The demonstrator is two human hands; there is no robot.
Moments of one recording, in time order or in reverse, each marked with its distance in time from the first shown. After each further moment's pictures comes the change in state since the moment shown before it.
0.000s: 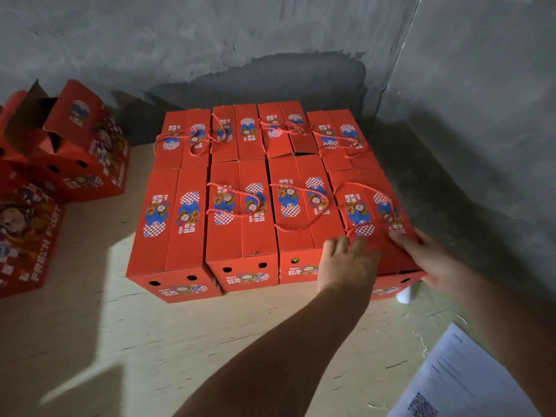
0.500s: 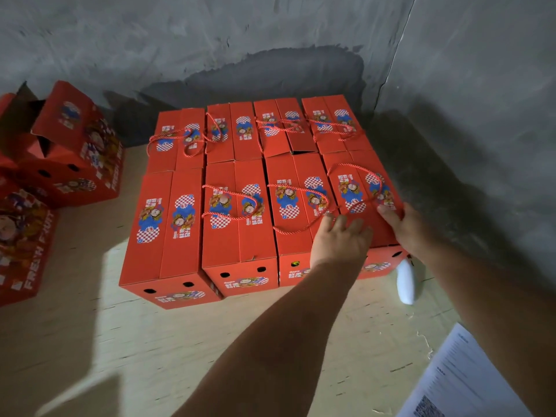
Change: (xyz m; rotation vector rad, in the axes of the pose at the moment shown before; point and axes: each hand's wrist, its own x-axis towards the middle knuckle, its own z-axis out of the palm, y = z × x) left_hand 0.043 -0.029 0.007 0.144 0.079 0.089; right_hand 0.057 -0.015 0.023 -0.642 0.275 -0.227
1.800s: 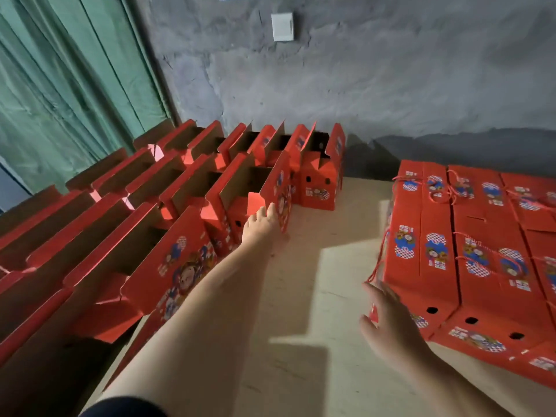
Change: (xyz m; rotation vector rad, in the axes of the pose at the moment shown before) left_hand -0.413 -0.449 -0.106 -0.304 0.011 -1.128; right_hand -0.346 -0.269 0.289 -0.338 -0.523 -0.636
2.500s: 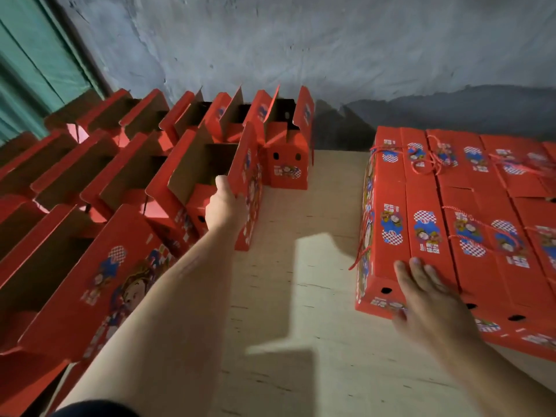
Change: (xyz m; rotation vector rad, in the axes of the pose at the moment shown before) left_hand 0.095 -0.006 0.045 -0.348 0.298 -0.121; right_hand 0.046 0.086 -0.012 -0.637 0.122 0.092
